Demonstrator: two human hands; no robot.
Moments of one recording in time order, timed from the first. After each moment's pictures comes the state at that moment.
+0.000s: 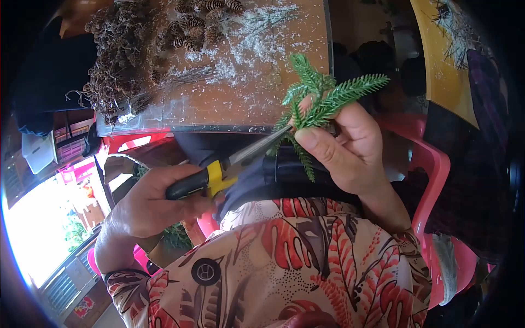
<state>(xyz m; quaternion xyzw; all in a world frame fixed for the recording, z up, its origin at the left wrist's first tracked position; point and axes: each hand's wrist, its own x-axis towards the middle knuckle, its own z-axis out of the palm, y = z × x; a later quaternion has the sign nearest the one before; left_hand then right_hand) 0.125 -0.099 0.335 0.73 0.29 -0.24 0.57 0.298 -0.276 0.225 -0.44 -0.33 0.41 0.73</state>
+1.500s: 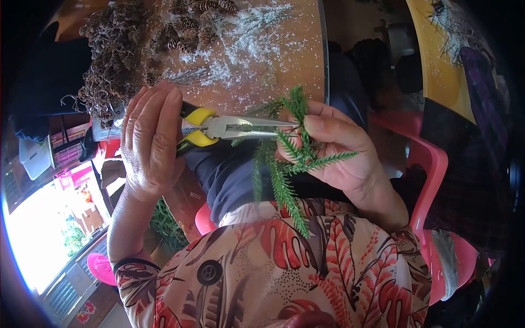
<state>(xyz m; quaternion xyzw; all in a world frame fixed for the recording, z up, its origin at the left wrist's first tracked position) 0.151 -0.077 0.290 0.98 -0.03 0.17 -0.06 0.297 -0.268 0.218 -0.12 0.01 0.67 0.73</state>
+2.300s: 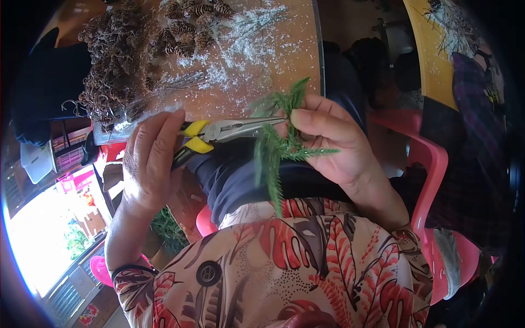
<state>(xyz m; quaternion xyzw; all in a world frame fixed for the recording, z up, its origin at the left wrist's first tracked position) 0.138 -0.088 0.302 0.99 0.05 0.06 0.07 0.301 -0.266 0.210 -0.16 -0.03 0.64 0.75</state>
